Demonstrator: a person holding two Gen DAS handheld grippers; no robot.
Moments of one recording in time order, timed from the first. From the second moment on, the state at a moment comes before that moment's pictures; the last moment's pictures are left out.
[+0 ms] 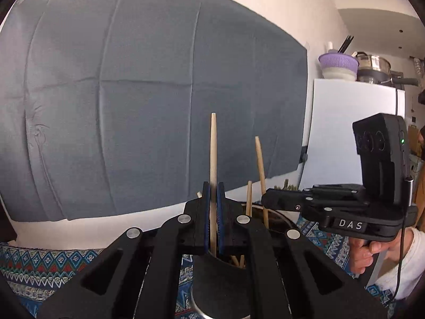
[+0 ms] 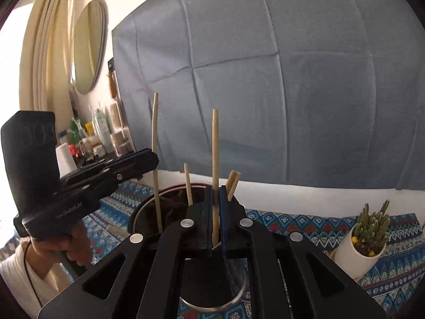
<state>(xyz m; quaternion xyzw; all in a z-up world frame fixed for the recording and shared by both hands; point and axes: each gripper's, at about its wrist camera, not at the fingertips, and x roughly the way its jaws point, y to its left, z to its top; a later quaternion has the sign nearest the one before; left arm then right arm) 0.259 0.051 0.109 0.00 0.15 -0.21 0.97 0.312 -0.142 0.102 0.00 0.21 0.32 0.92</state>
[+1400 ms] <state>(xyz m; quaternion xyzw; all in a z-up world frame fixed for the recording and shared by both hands) 0.200 0.064 0.103 0.06 0.33 -0.08 0.94 0.246 -0.171 0.130 -0.05 0.33 0.26 0.91</state>
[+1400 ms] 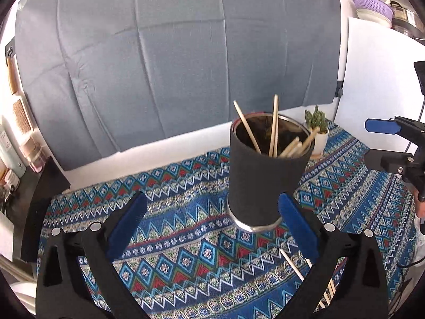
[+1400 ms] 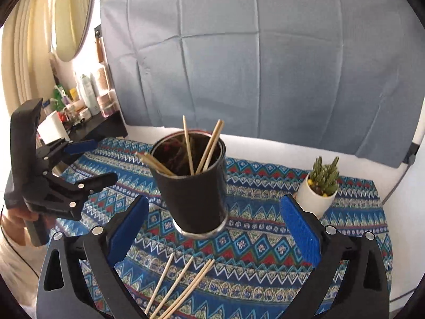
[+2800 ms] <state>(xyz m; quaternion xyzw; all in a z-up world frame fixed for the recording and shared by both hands) 0.203 -0.005 -0.028 0.03 0.56 -0.08 0.83 0.208 -0.138 -0.033 -0.12 0.53 0.19 0.82</state>
